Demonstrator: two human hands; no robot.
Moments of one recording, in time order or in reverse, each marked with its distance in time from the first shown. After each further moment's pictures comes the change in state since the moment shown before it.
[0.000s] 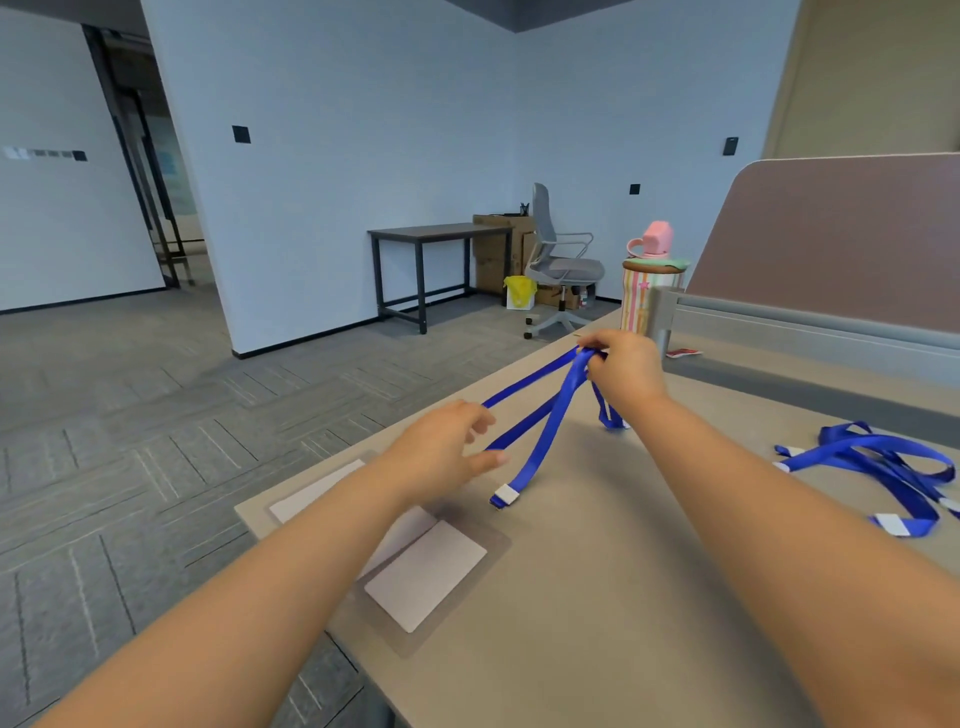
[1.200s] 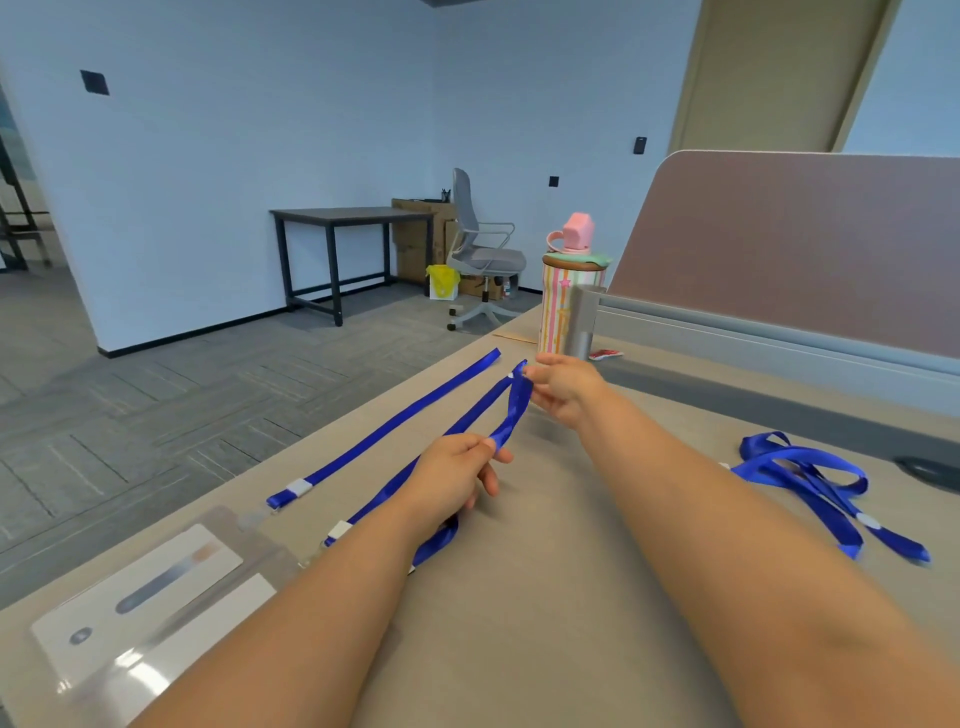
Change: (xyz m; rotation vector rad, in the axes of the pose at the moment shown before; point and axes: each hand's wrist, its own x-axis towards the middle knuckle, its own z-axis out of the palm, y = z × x) left_hand 0.099 0.034 0.084 -0.771 -0.091 -0.194; right_hand 0.072 0.066 0.023 0.923 -0.120 0.659
